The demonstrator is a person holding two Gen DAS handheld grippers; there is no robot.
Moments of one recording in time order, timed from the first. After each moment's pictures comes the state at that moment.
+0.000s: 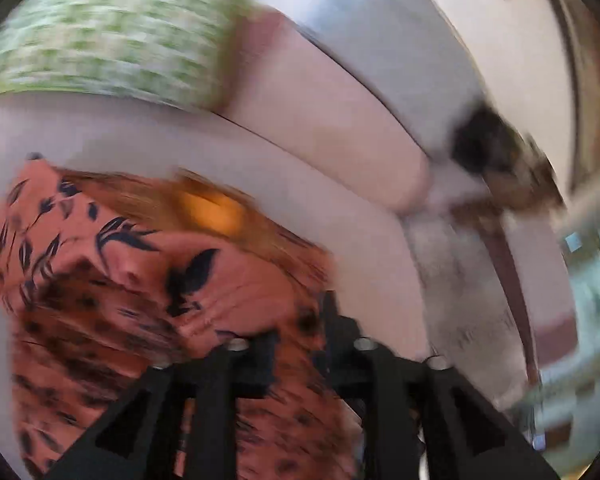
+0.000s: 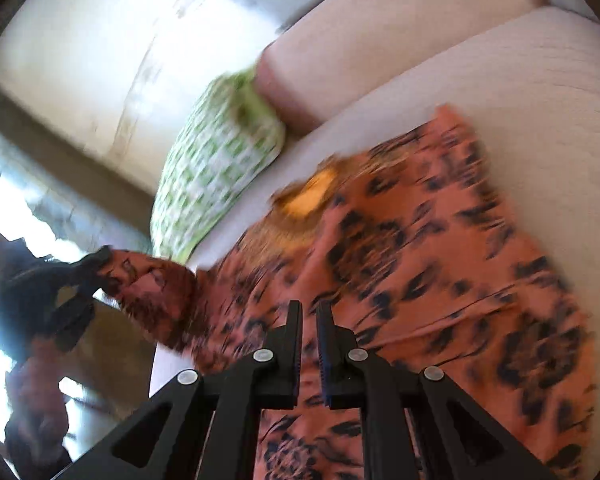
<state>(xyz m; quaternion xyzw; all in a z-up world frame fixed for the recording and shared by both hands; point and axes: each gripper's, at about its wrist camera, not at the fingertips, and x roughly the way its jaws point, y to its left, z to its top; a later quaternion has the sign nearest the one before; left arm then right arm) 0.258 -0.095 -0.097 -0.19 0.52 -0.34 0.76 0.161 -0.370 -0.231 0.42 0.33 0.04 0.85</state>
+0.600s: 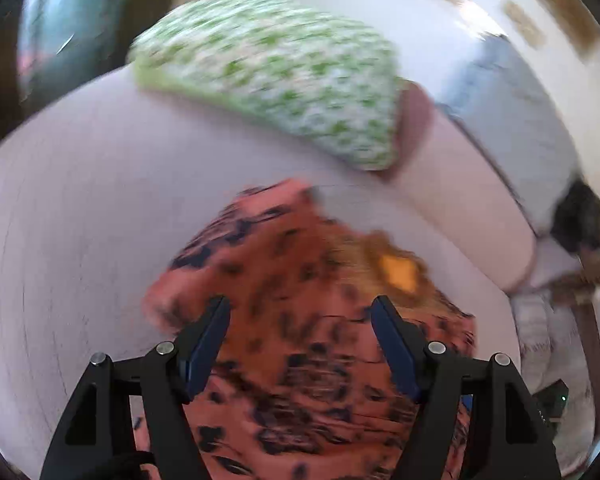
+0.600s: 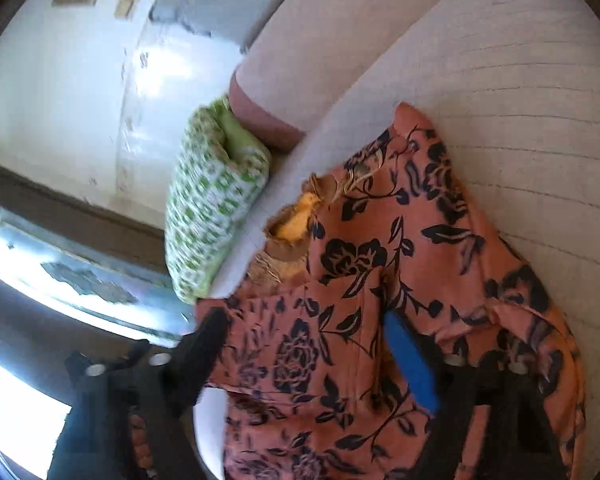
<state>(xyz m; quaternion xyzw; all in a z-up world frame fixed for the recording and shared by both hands) 0.268 0.064 -0.183 -0.22 0.46 -0.09 0.86 0.190 -0.387 -0.242 0.47 0.35 0.07 0.81</state>
